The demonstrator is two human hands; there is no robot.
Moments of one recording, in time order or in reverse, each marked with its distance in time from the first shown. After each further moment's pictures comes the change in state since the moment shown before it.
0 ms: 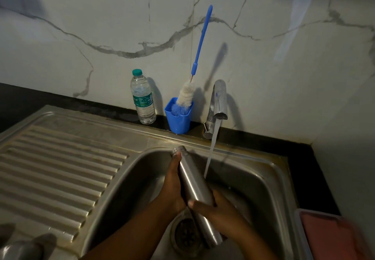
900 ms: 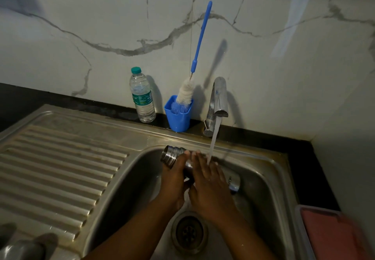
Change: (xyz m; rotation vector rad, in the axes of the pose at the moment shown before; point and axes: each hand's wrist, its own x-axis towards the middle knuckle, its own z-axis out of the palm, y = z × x) left_hand 0.011 -0.005 -0.012 0.132 -0.014 0.324; right_hand 0.027 -0.016 0.022 -0.892 0.301 -0.451
